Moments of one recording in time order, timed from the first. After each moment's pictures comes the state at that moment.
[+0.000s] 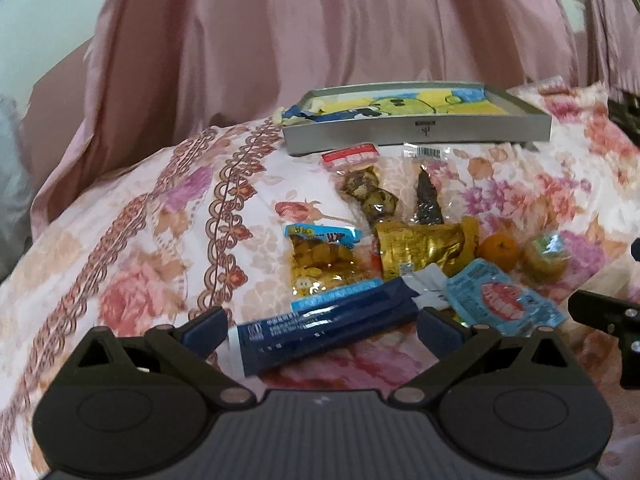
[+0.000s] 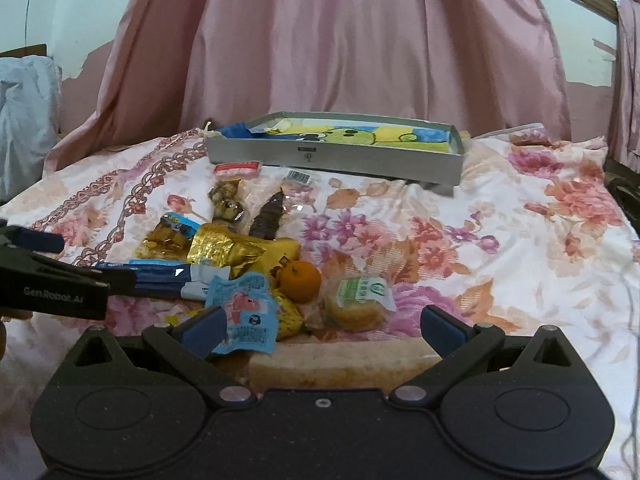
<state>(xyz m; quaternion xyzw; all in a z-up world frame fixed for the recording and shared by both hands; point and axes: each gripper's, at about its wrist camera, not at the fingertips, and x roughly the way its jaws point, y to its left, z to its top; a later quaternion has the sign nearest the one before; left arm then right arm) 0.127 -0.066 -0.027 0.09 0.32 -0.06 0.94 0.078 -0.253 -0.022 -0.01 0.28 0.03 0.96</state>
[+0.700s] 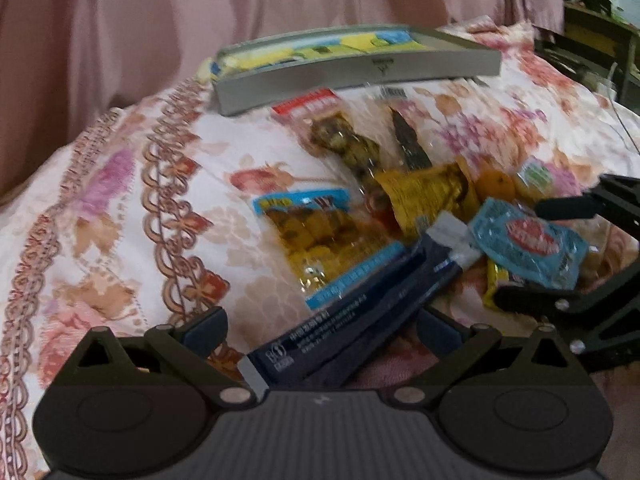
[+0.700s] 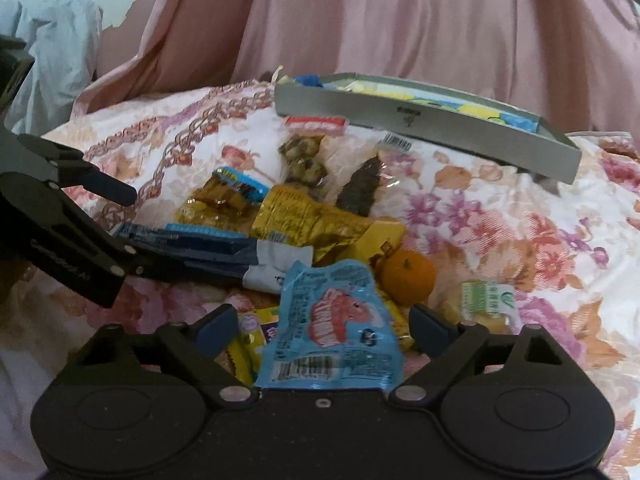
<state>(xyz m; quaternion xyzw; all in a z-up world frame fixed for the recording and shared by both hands) 0.191 -0.017 -0.058 0.14 0.37 -0.24 0.89 0.132 -0.186 -0.061 -0.06 0.32 0.08 0.94</state>
